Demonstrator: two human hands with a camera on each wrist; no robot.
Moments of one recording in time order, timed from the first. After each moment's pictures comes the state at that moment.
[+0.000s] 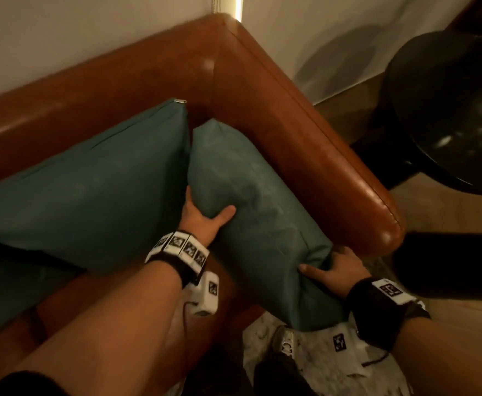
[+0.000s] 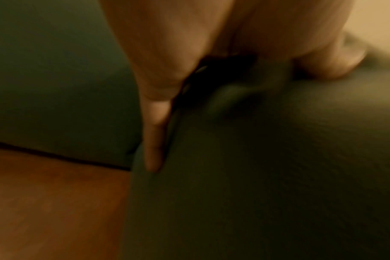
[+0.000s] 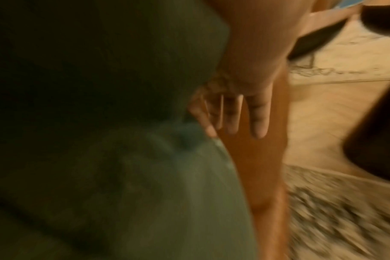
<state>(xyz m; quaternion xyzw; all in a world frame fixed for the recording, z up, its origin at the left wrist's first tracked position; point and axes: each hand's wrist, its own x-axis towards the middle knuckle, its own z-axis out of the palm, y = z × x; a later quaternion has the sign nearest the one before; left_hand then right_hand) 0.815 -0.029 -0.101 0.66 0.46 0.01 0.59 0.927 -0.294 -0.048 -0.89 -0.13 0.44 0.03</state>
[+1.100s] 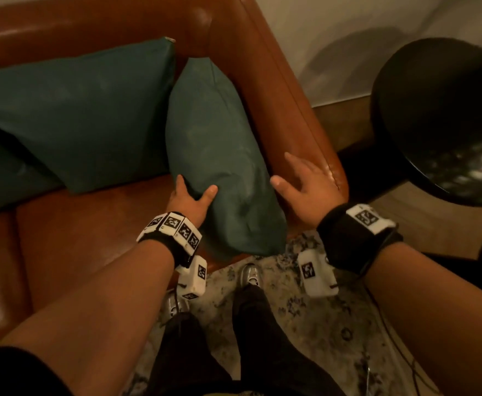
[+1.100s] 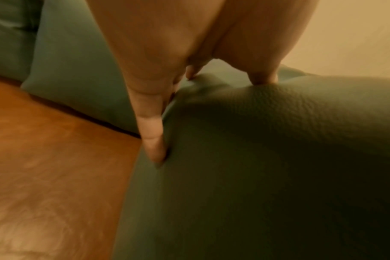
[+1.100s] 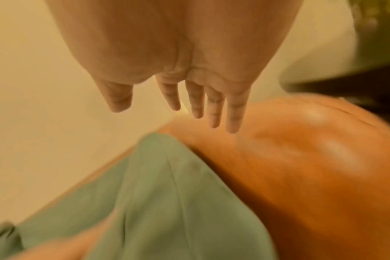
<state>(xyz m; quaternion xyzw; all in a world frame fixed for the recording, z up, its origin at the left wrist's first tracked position) 0.802 -0.188 -0.096 0.64 0.60 0.01 0.48 0.987 -0.341 0.012 -0.85 -0.38 0.30 0.21</state>
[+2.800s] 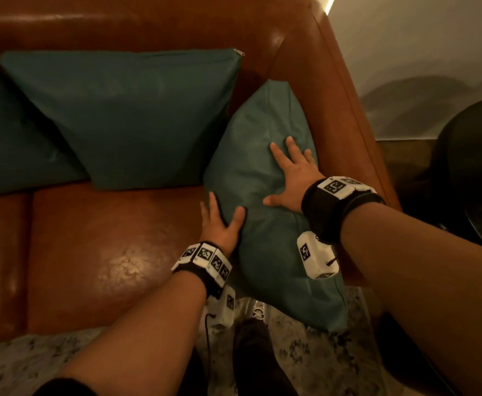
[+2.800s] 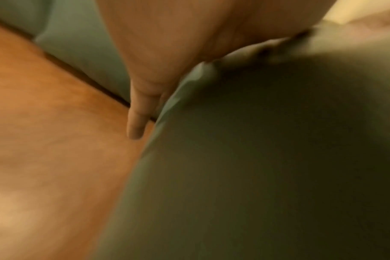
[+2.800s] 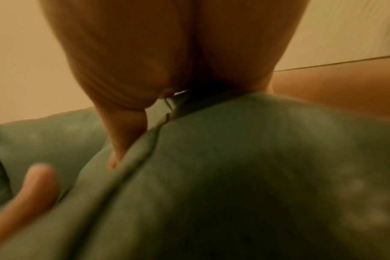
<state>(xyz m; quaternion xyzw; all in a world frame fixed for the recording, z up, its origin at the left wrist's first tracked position) 0.803 -0.169 -0.143 0.57 0.60 0.07 0.56 0.982 -0.177 -0.041 -0.81 -0.51 0.30 -0.04</state>
